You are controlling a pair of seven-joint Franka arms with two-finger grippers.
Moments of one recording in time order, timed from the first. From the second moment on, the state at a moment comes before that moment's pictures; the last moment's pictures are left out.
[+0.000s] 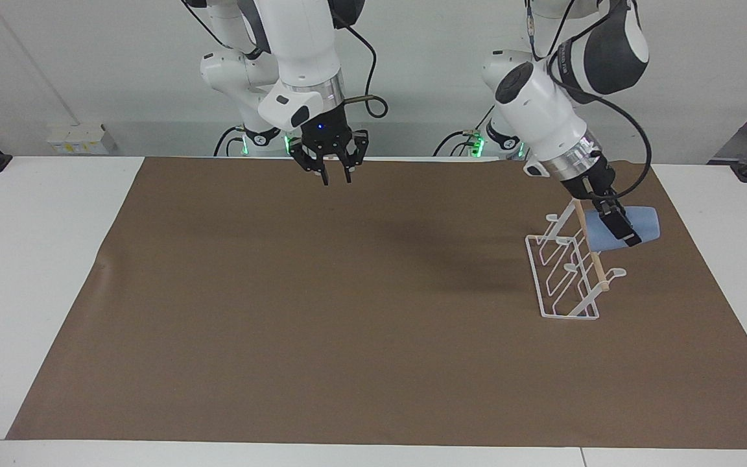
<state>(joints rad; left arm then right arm) -0.31 0.10 -0.07 -1.86 1.11 1.85 1.01 0.21 0.12 0.22 -1.41 -0.06 1.55 0.27</state>
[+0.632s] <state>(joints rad) -0.41 0.21 -0.07 -1.93 1.33 1.63 0.69 0.05 0.08 0.22 -1.41 -0.06 1.49 0.16</state>
